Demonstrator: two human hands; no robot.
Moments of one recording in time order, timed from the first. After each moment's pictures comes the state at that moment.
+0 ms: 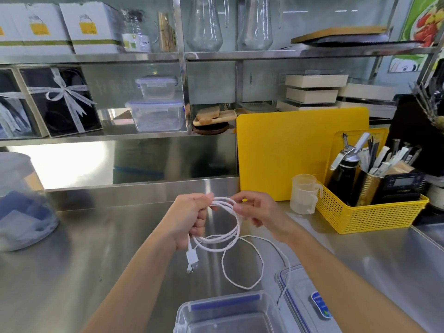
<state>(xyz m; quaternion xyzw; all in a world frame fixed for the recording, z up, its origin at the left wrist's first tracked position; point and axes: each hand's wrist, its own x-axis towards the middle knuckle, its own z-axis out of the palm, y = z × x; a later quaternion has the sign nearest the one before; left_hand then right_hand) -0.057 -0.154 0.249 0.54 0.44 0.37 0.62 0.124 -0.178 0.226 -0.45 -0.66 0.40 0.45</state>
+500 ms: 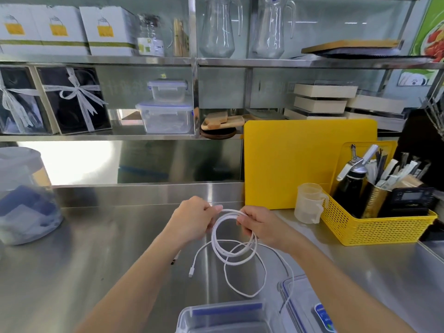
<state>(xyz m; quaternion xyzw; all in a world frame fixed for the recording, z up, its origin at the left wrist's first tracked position) -0.062 -0.142 0.249 0.74 0.54 0.25 0.31 0.109 -0.176 0.225 -0.57 -0.69 0.32 0.31</state>
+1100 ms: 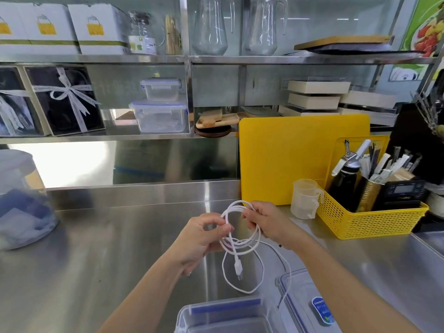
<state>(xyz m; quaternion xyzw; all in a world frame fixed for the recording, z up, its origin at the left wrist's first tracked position) -0.058 -0.163 0.208 0.60 0.36 0.37 0.61 0.122 -0.179 0.221 -0.56 -0.63 0.36 0.39</state>
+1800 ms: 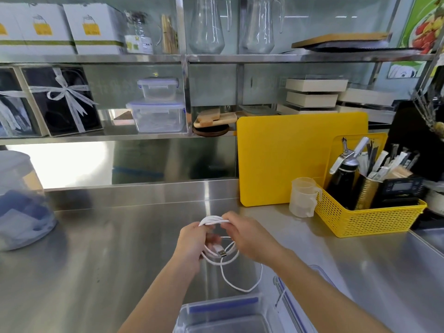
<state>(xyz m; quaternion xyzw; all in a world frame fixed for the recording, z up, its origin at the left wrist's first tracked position) -0.043 -0.149 0.182 0.42 0.55 0.40 0.60 0.089 -0.186 0.199 -0.57 -0.75 0.16 0.28</state>
